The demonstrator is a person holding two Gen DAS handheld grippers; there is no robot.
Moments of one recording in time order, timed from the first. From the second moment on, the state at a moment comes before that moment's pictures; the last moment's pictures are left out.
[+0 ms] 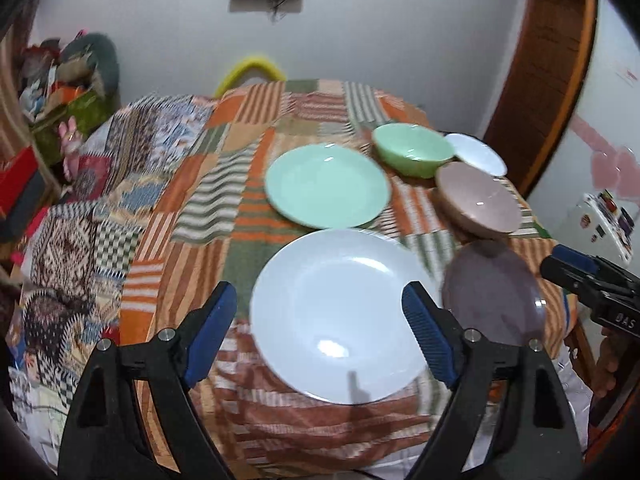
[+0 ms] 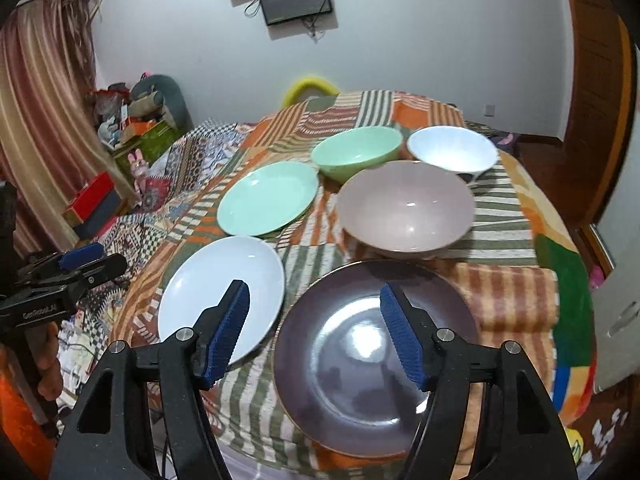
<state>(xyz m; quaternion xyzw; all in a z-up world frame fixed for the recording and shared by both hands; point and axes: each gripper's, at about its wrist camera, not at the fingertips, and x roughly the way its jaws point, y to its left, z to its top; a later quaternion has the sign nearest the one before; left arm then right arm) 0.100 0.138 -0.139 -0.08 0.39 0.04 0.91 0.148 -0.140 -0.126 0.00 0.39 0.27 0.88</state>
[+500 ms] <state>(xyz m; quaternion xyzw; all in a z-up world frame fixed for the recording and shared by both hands) 0.118 0.189 -0.204 -0.14 0.42 0.05 0.89 0.172 -0.086 -0.168 -0.04 0.43 0.29 0.85</state>
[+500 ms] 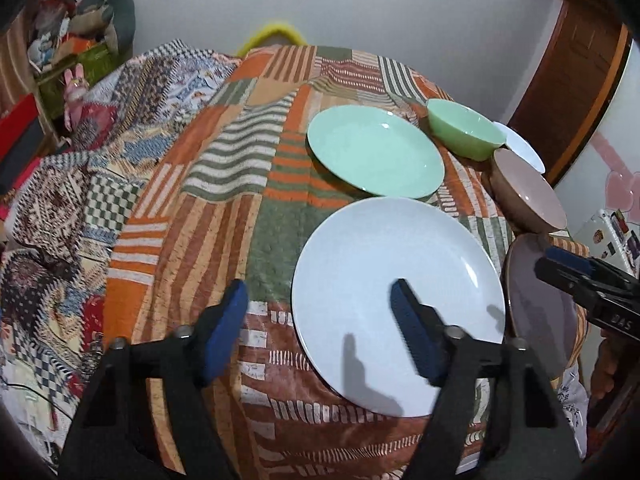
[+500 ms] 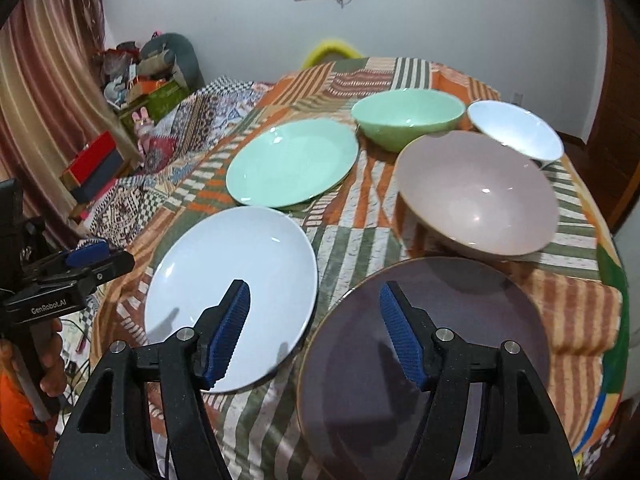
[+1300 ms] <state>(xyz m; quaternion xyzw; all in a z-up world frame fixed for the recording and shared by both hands) 0.131 0.201 -0.254 -0.18 0.47 0.02 0.87 0.196 -0.073 -0.204 -0.05 0.49 0.30 0.81</state>
